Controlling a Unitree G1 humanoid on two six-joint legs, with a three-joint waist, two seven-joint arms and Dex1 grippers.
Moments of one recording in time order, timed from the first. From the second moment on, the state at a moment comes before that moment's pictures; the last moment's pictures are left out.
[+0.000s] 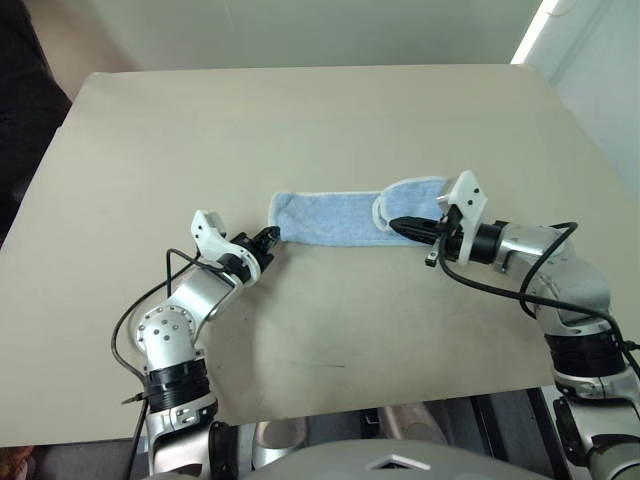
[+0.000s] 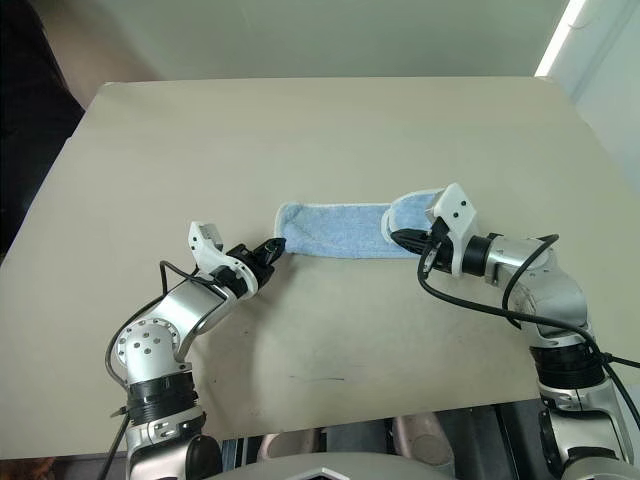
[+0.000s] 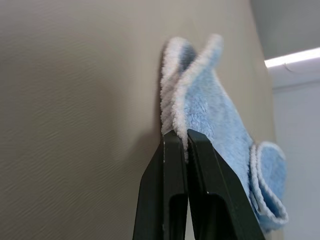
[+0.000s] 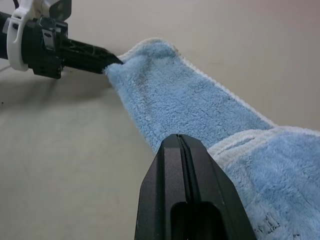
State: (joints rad) left arm -0.26 0.20 0.38 -0.12 -1.33 0.86 0.30; right arm -0.37 -0.59 0.07 -0.24 0.37 0.65 0.86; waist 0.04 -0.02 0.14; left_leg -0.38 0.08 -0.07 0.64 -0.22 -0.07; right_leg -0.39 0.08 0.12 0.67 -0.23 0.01
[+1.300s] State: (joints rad) left arm -0.82 0.33 -0.34 0.03 -0.62 0.87 -0.63; right arm -0.19 -0.69 -0.09 -0.23 0.37 0.62 0.79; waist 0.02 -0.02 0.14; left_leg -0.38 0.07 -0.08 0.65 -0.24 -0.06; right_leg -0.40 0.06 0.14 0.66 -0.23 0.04
